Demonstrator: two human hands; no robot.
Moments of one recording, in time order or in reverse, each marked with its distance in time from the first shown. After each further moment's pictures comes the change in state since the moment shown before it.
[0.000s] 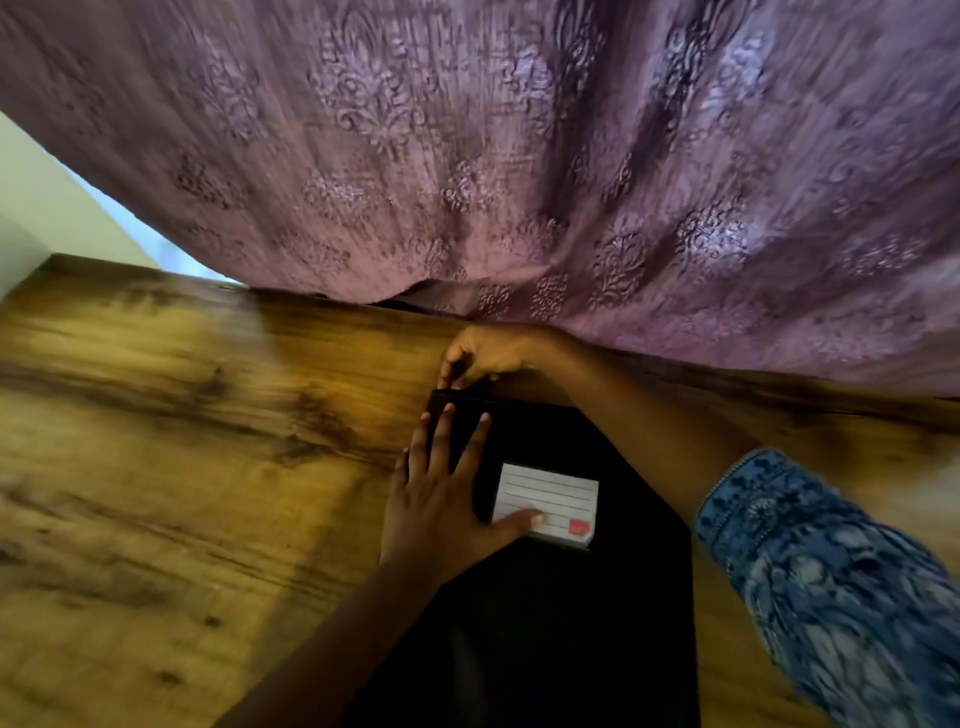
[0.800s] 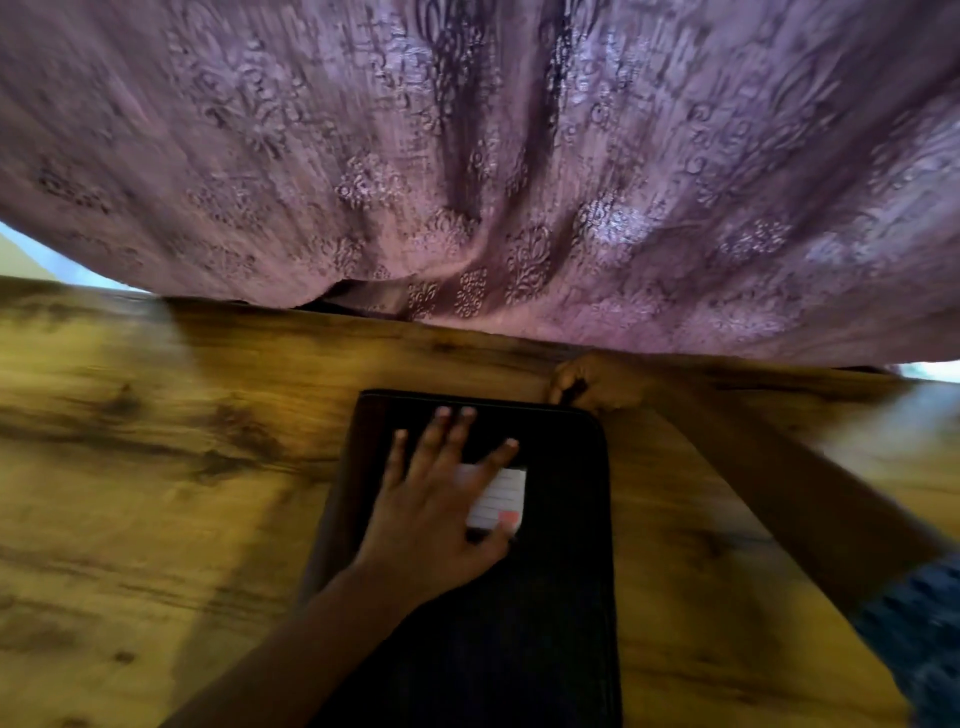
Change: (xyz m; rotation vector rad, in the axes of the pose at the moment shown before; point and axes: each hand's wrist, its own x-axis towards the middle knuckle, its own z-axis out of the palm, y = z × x) left_hand -0.002 0.044 0.002 0.124 0.076 0.378; right_hand -0.184 0.084 0.003 0.146 0.145 0.258
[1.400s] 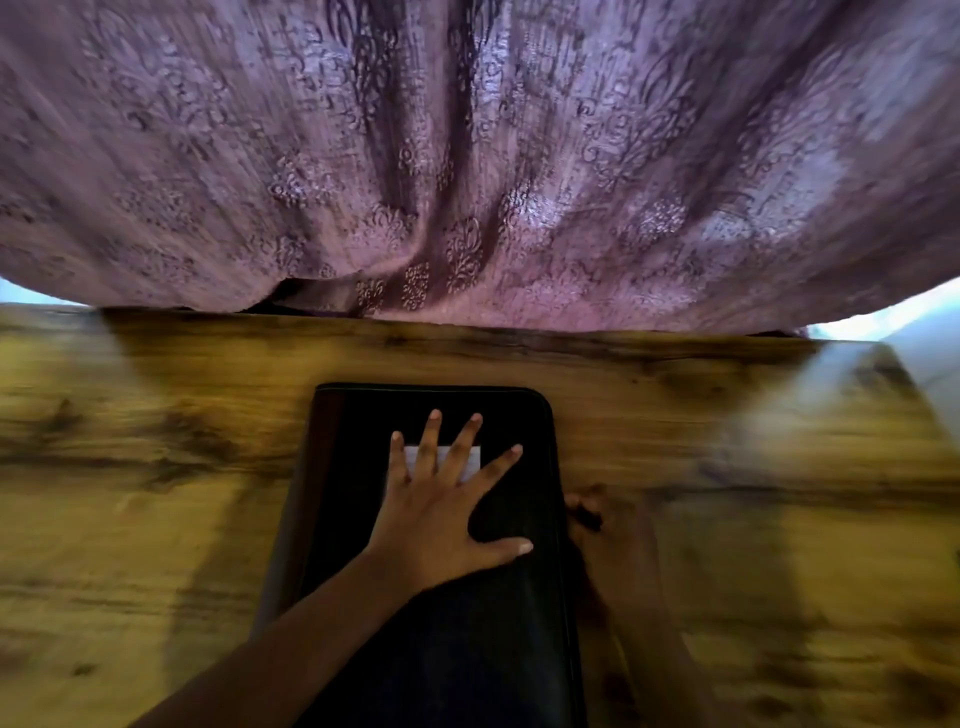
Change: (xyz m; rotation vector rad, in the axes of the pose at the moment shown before) left_hand 0.007 0.030 0.017 0.033 -0.110 0.105; right_hand -0.119 -0.024 0.195 0.449 1.004 0.279
